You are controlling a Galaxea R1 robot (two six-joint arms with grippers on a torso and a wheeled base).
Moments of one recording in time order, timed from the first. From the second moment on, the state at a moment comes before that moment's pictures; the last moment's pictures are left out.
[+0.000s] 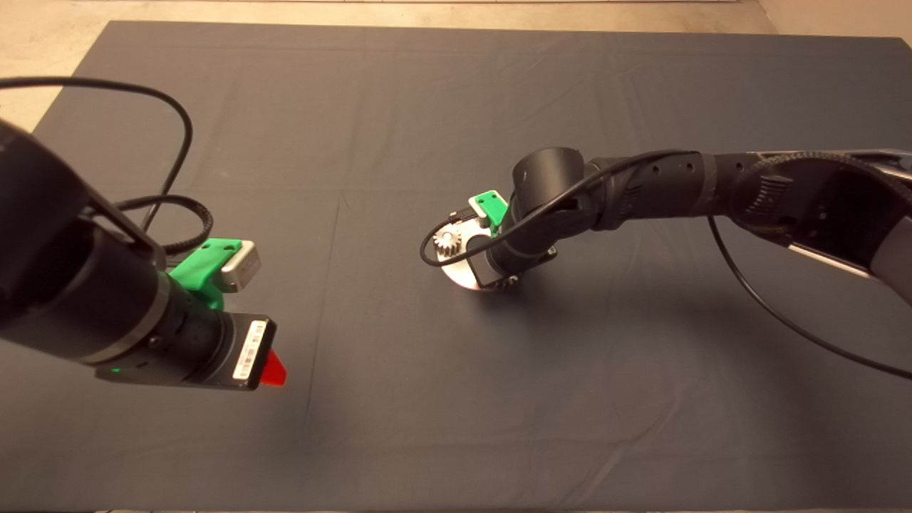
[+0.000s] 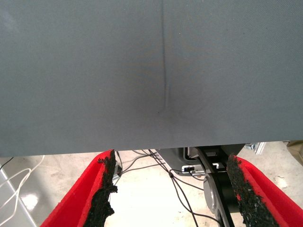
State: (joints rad) left arm -0.63 2.19 -0.47 0.06 1.53 -1.67; right arm 0.25 2.86 -1.25 -0.58 -1.54 1.24
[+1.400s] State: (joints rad) left arm -0.63 2.20 -0.47 0.08 1.53 -1.67; right arm 0.25 2.87 -1.24 -0.59 -1.55 1.24
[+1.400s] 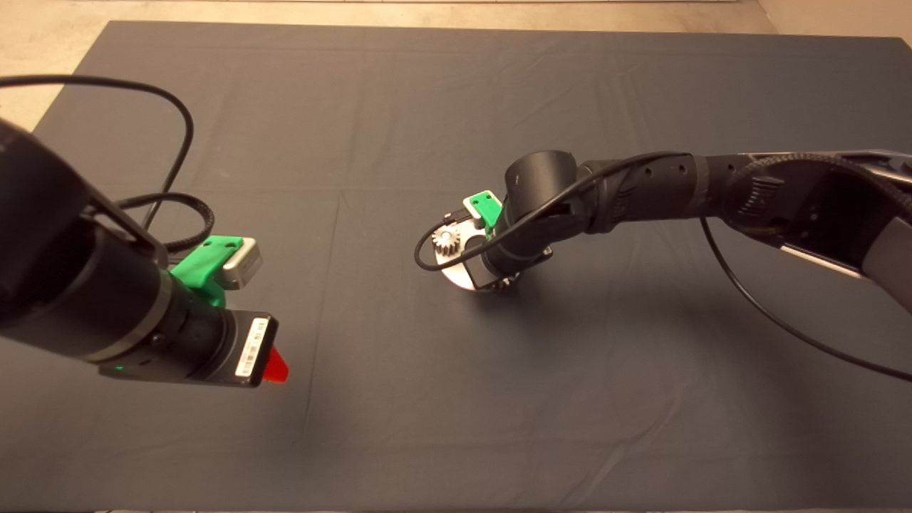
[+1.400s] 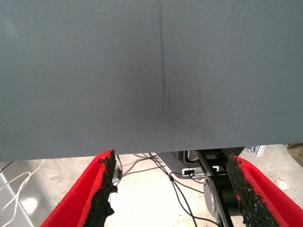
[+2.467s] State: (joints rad) left arm -0.63 2.31 -0.52 0.10 1.53 -1.68; right arm 0.40 2.87 -1.27 -0.46 -1.53 1.24
